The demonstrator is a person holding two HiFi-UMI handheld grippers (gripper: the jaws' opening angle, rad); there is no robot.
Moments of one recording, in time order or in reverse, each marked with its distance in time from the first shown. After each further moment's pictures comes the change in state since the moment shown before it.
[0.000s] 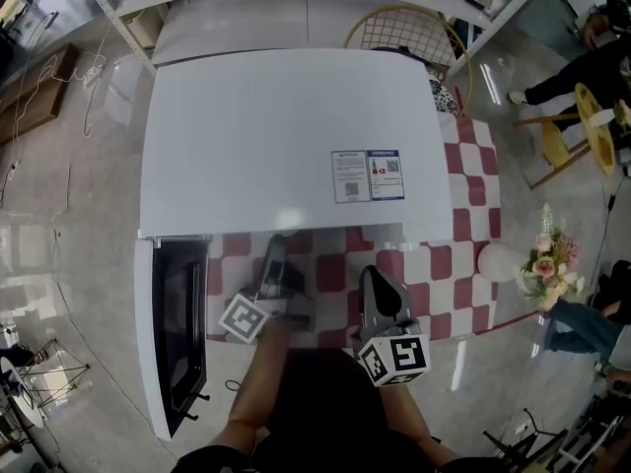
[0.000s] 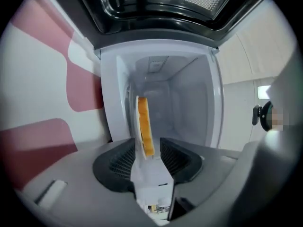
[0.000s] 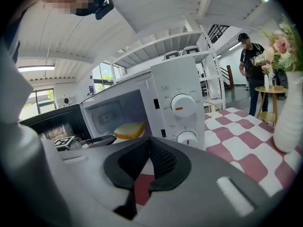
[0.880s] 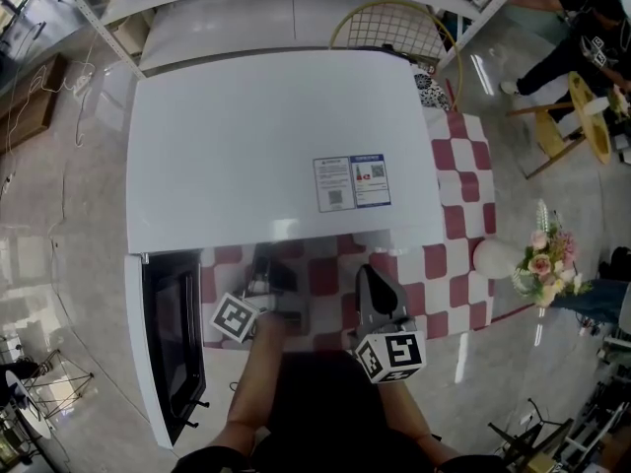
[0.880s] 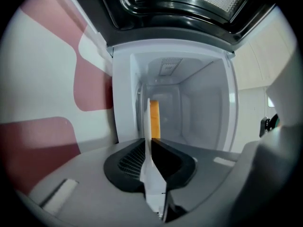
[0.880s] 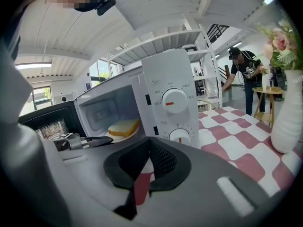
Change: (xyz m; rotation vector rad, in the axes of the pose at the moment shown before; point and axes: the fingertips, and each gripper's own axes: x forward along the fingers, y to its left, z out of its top) left arm 0.012 0.012 0.008 -0.086 -0.046 0.059; right arm 0.007 -0.017 -0.006 -0.003 0.026 -0.038
